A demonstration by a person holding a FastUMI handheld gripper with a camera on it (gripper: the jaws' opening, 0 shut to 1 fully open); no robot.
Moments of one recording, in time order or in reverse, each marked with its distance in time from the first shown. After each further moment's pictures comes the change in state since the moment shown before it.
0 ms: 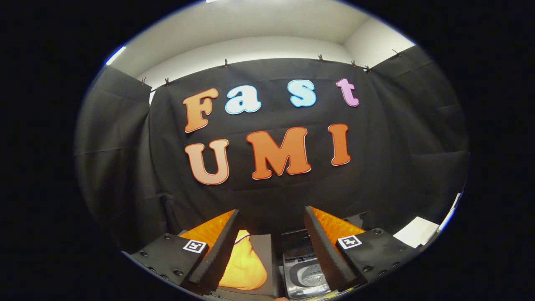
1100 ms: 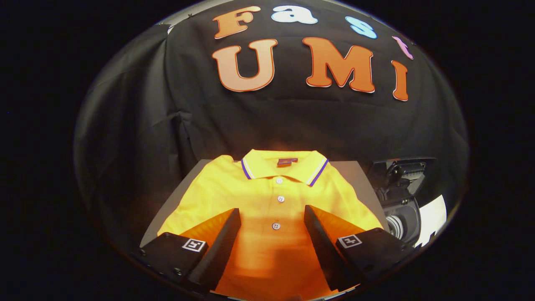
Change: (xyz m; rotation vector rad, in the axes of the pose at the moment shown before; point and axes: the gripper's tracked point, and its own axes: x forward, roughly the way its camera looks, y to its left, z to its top) arm 0.120 0.164 -0.251 -0.079 0.572 0.096
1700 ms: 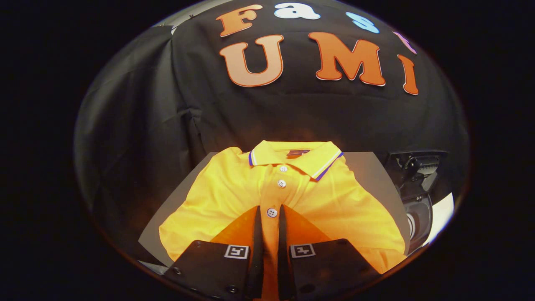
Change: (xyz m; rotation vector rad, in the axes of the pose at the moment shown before) arm 0.010 0.012 -0.009 0.027 -0.004 0.108
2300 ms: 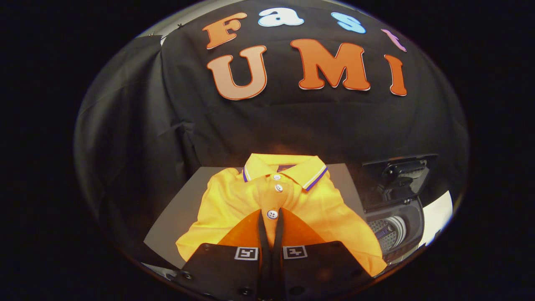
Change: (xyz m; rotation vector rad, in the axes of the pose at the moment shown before) arm -0.036 -0.039 0.049 0.015 -0.074 -0.034
